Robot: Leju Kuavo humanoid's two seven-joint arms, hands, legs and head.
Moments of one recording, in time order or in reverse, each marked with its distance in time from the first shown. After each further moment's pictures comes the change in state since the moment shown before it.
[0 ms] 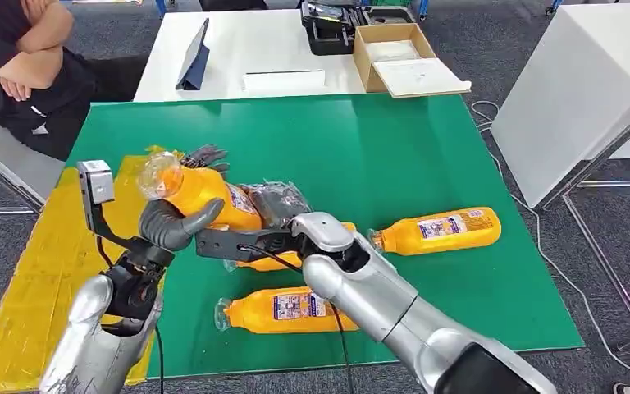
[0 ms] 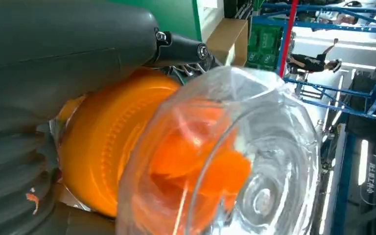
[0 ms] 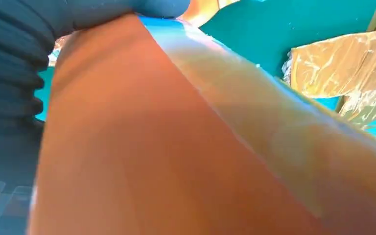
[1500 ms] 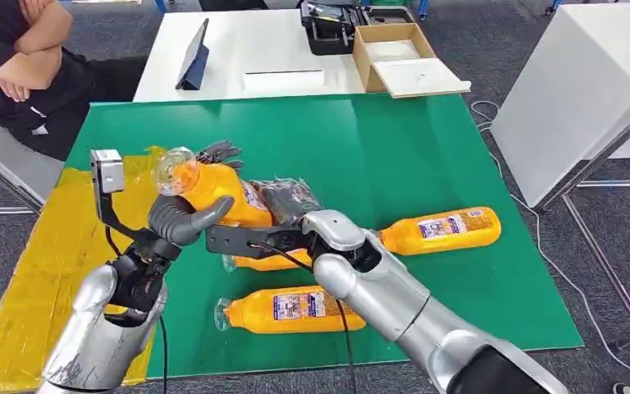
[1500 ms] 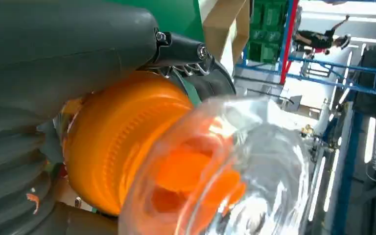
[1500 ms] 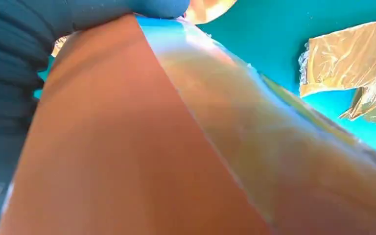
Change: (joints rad) left arm -0.041 0.011 -0.037 0.025 0.088 -0.040 0.003; right arm 0.017 -0.056 -0.012 -0.077 -0.018 0.016 0.042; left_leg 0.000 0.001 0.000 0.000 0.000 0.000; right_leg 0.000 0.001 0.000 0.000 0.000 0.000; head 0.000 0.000
